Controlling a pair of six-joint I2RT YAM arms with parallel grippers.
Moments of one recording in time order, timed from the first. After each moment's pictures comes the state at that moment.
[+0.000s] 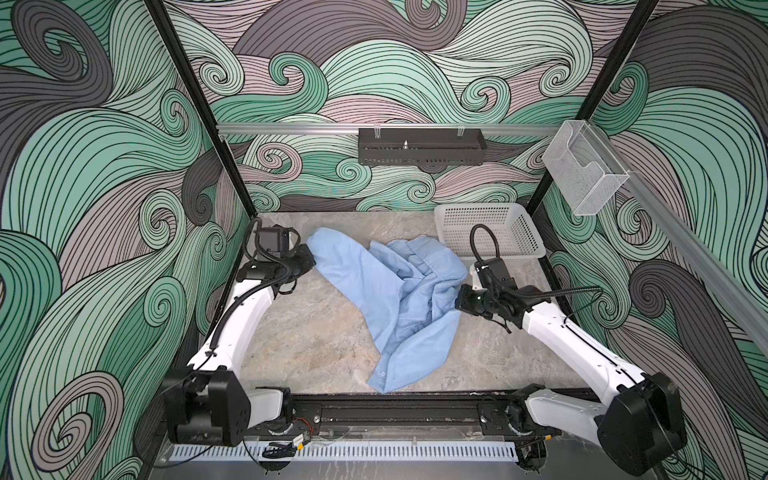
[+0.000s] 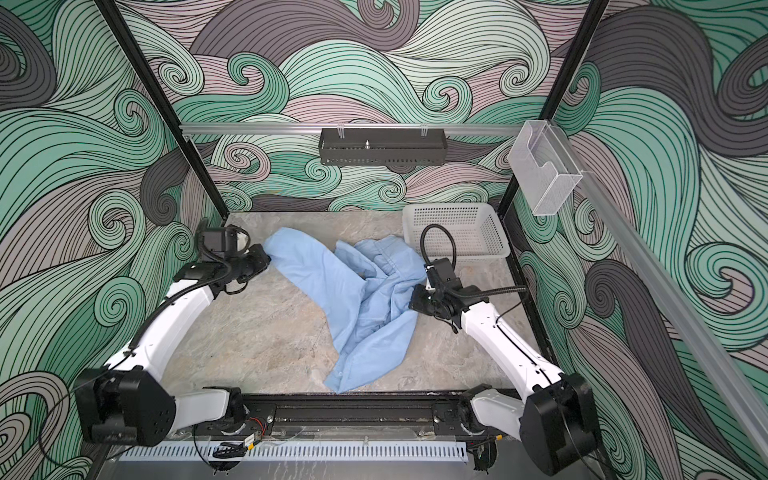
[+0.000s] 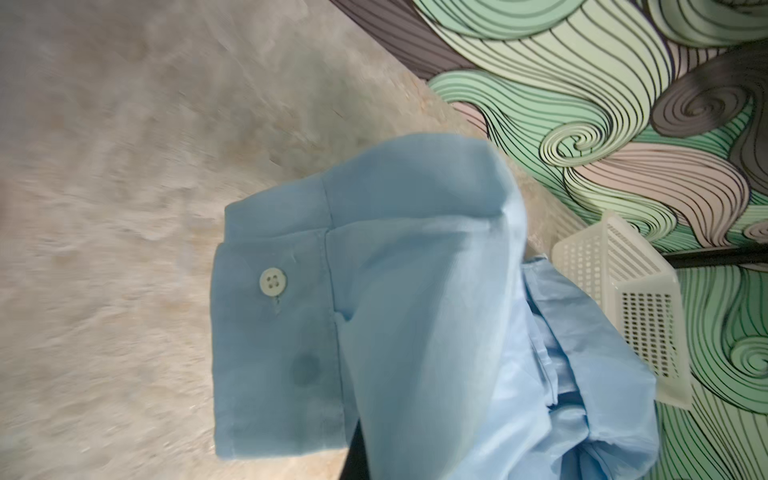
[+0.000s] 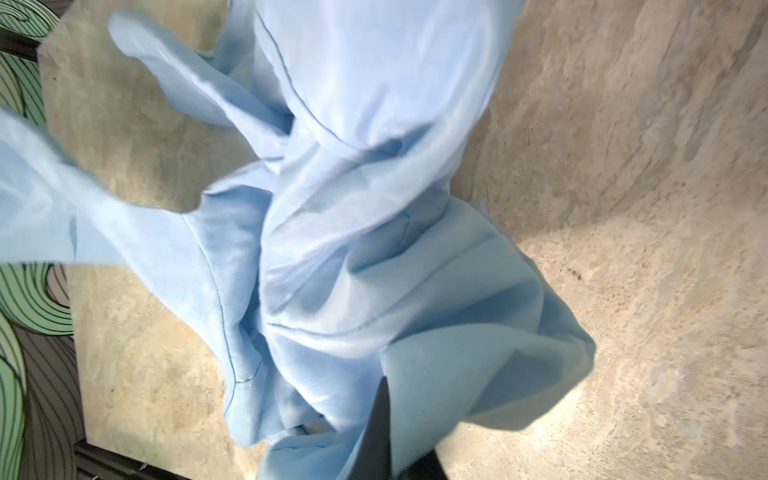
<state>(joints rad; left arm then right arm) -0.01 1.20 1.07 -0.59 0.12 -0.57 0.36 1.19 0.91 -0.68 -0.13 0.58</state>
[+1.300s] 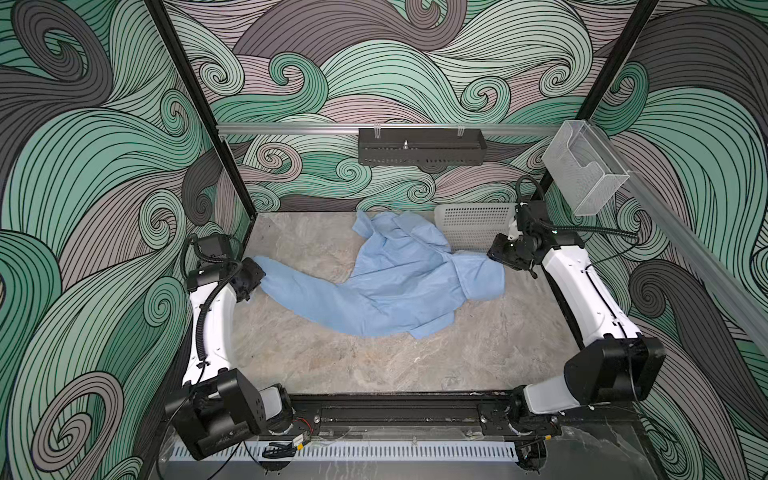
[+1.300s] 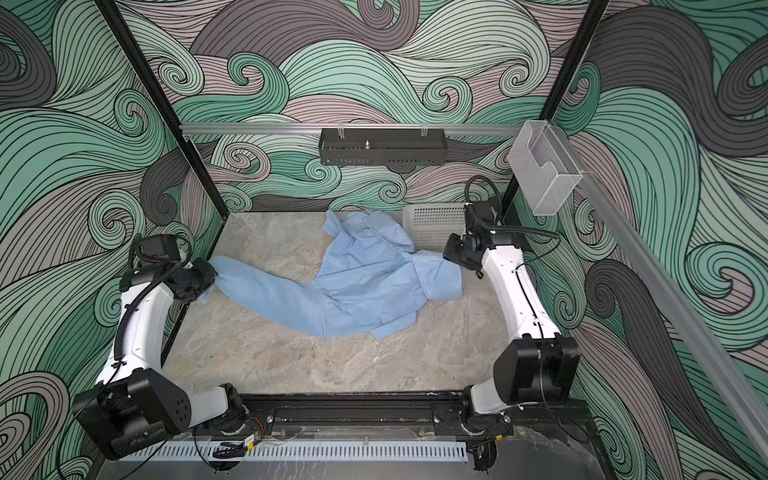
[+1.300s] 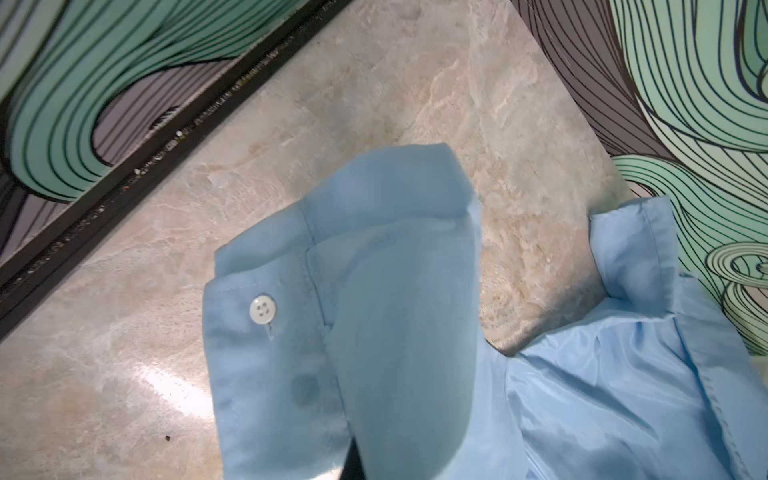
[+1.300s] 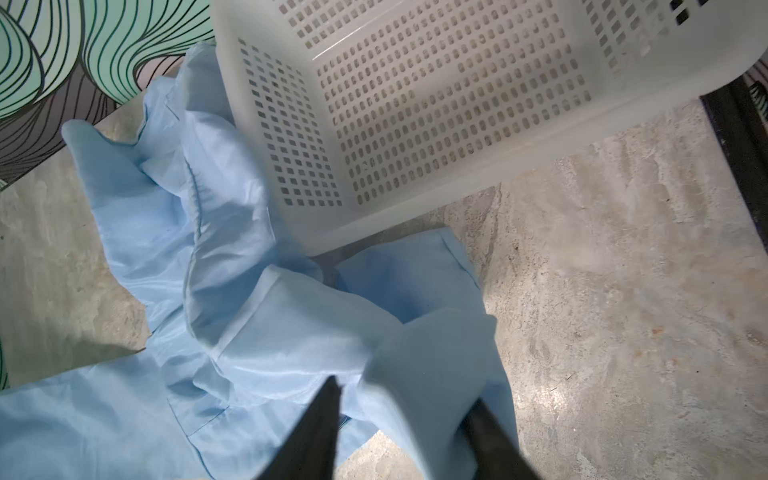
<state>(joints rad) 0.39 1.26 1.16 -0.90 0.16 -0.46 0.07 1.49 1.49 -1.02 -0.03 0.40</state>
